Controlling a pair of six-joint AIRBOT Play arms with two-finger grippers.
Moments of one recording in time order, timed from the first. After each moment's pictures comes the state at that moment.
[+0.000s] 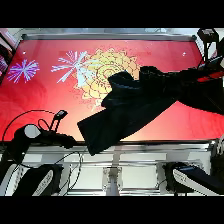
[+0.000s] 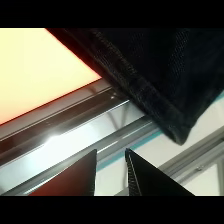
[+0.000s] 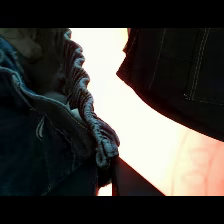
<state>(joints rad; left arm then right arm) -0.04 -0.70 0.39 1.04 -1.22 -1.09 0.06 -1.14 1.55 -1.71 1.47 1.54</state>
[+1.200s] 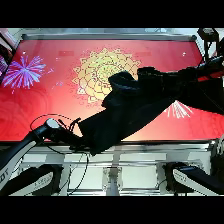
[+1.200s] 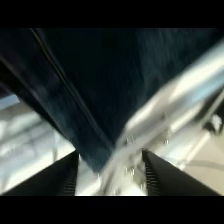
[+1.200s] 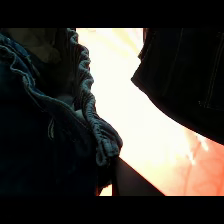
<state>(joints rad) -0.19 -1.16 0.39 0.66 -1.18 -1.28 0.05 -1.14 1.55 -1.65 1.45 1.51</state>
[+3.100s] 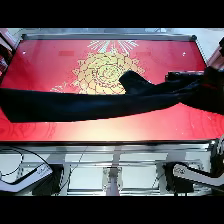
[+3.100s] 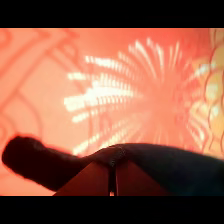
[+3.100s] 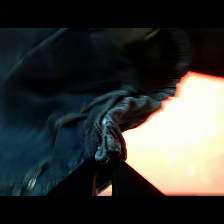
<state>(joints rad) 0.73 -1.20 1.44 1.16 -1.40 -1.44 -0.38 -1.34 1.63 -1.25 1.64 1.44</state>
